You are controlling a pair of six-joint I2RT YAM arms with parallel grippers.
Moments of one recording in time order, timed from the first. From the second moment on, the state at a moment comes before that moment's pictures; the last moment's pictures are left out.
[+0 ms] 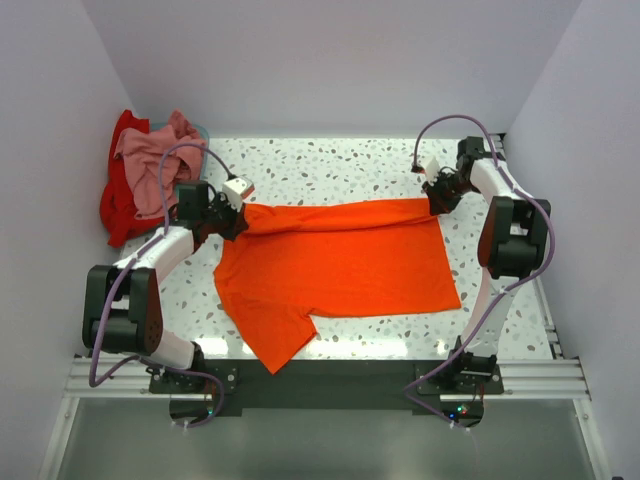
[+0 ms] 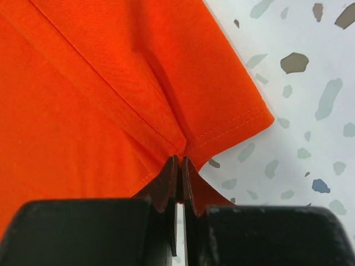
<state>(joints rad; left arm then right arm) -0.06 1.49 0.84 -0.10 0.50 0.36 -0.09 2.09 1.67 -0.88 -0.43 -0.97</state>
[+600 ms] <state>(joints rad) -0.10 1.51 0.82 -0.21 0.50 0.57 -0.09 2.07 1.63 -0.91 -0.38 -1.04</state>
